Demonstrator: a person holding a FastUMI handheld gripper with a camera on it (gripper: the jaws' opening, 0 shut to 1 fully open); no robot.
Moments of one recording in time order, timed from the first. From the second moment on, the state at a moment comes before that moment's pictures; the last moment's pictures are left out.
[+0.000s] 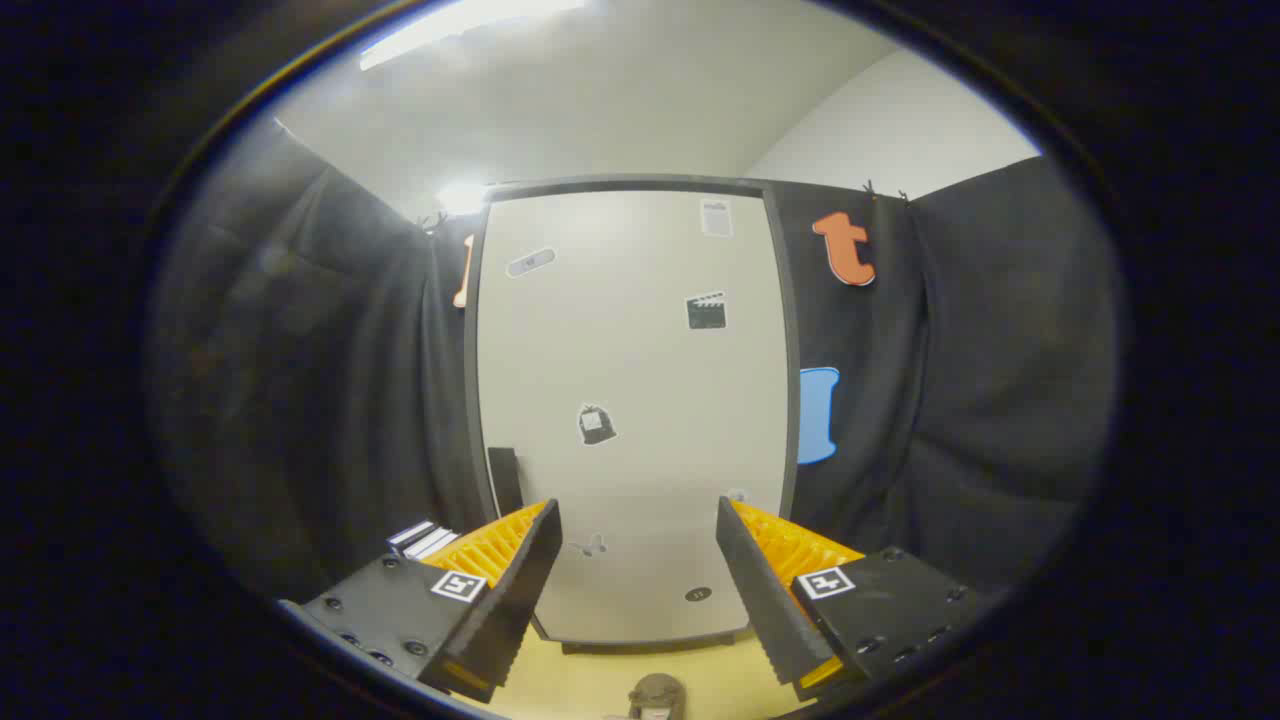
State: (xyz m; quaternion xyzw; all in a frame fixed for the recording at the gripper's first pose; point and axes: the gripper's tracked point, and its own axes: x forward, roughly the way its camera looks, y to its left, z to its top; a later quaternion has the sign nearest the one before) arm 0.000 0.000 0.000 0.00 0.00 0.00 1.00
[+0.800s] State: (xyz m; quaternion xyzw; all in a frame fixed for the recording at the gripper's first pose) arm 0.024 0.018 -0.003 0.01 0.00 -0.01 1.00
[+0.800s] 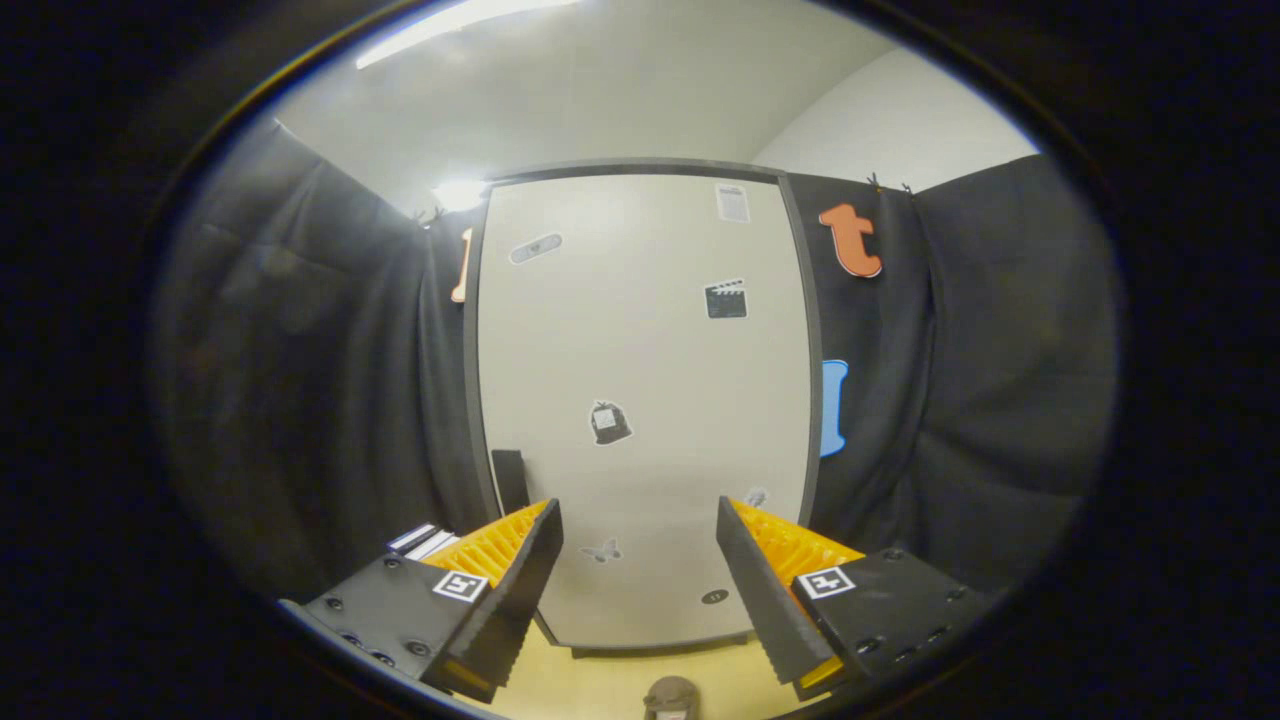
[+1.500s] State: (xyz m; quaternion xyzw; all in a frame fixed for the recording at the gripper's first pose) arm 0.085 0.108 -0.038 0.02 0.02 0.03 1.00
